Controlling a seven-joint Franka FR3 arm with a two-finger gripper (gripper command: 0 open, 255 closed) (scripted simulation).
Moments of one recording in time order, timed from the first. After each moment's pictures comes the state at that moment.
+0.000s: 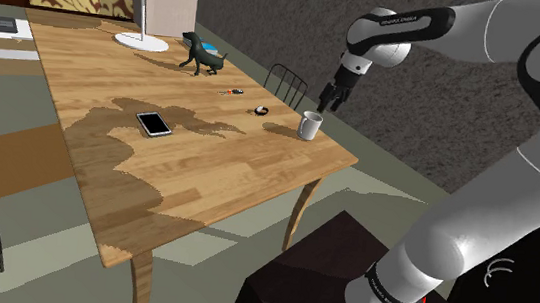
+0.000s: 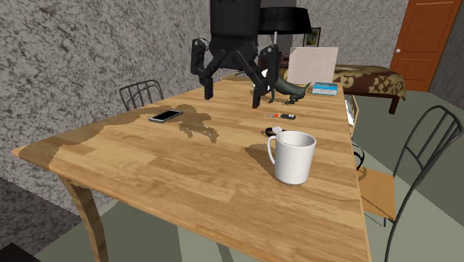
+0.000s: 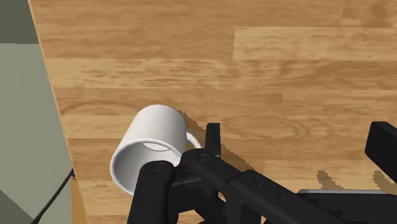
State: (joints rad) arm -0.09 -0.15 -0.33 -2.12 0.06 2.02 -0.46
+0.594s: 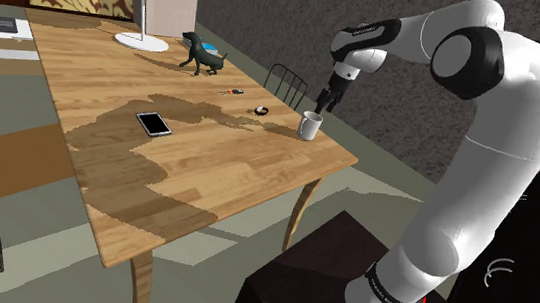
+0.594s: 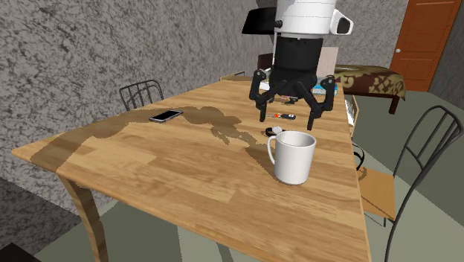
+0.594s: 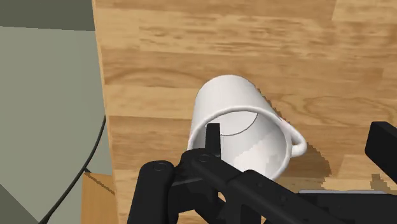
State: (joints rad) arm -0.16 0.22 -0.39 -1.82 0.18 2.03 -0.68
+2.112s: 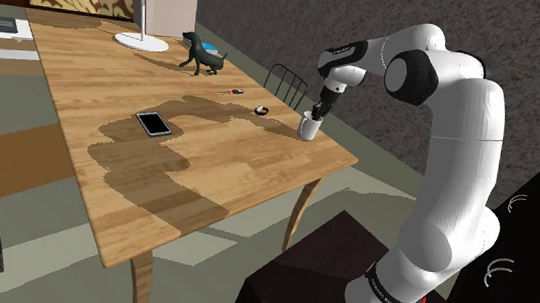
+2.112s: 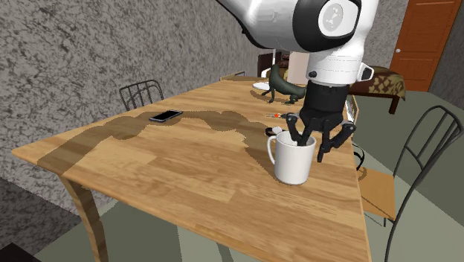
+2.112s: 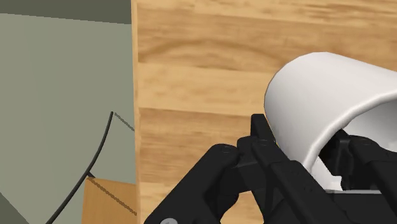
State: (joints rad) arm -0.25 0.53 -0.37 -1.58 0.28 2.07 -0.80
